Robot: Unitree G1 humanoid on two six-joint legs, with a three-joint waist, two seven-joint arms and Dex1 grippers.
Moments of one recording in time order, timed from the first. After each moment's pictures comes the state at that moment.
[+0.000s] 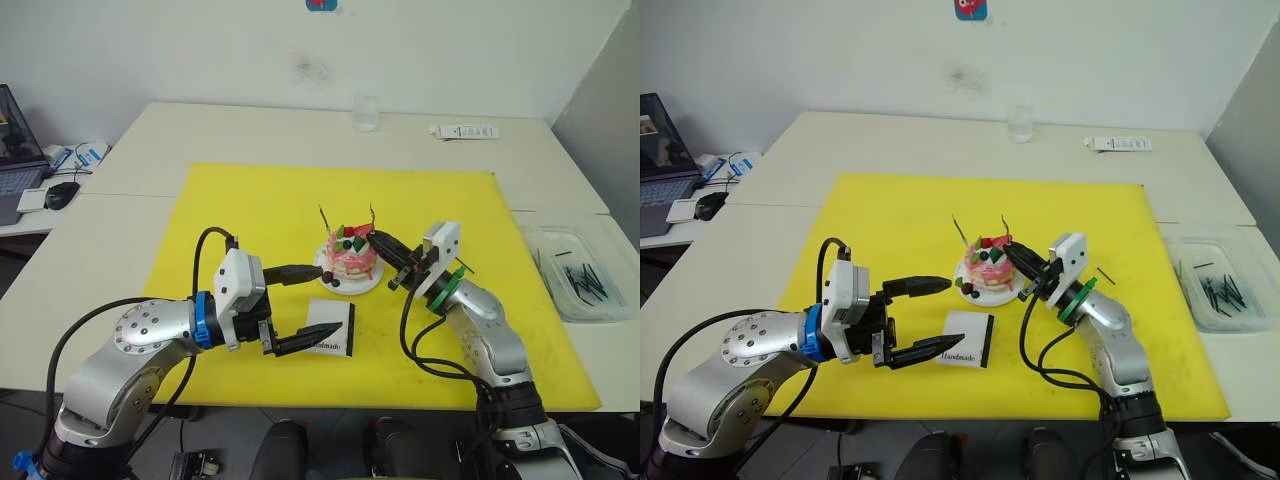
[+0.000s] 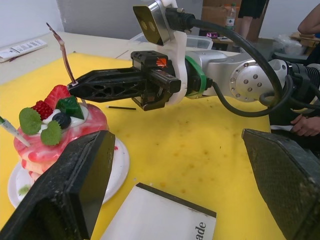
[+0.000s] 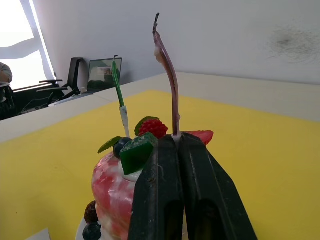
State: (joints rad) left arm -0.10 0.70 0.03 -0.58 -0.66 0.48 -0.91; right arm -0.29 -0.17 0.06 -0.02 0.33 0.09 0.65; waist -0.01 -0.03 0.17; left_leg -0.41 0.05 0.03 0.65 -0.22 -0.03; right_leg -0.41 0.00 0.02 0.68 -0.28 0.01
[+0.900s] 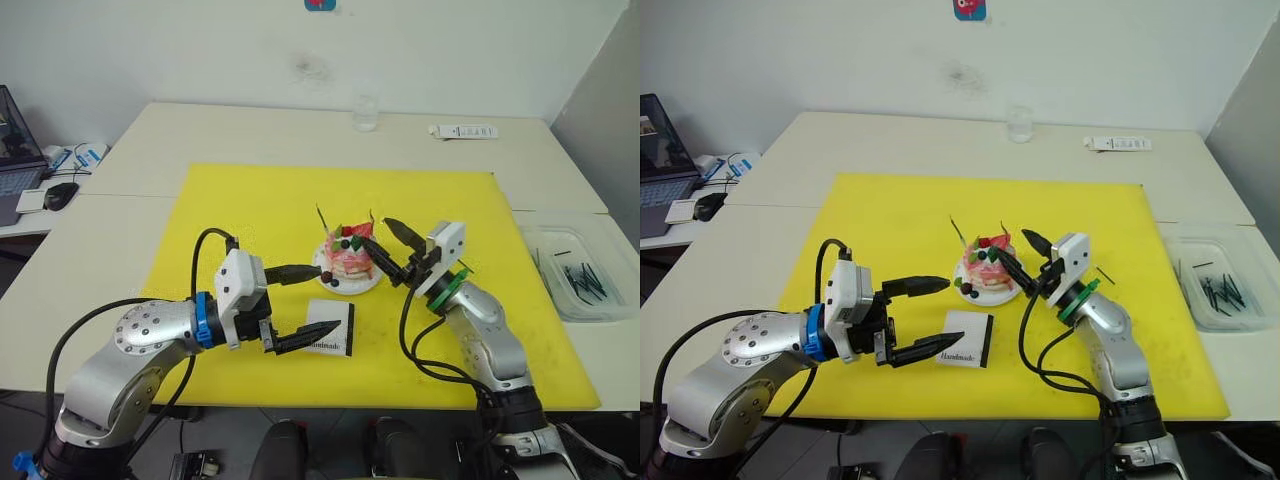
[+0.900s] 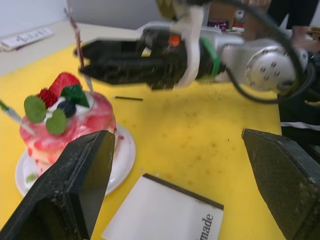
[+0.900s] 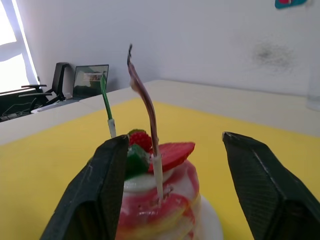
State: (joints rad) left arm -0.10 0.71 0.03 -0.58 -0.64 0.54 -0.86; right arm -0.30 -0.21 0.05 -0.15 0.34 0.13 0.59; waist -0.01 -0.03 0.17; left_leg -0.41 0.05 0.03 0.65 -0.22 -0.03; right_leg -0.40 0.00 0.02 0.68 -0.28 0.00
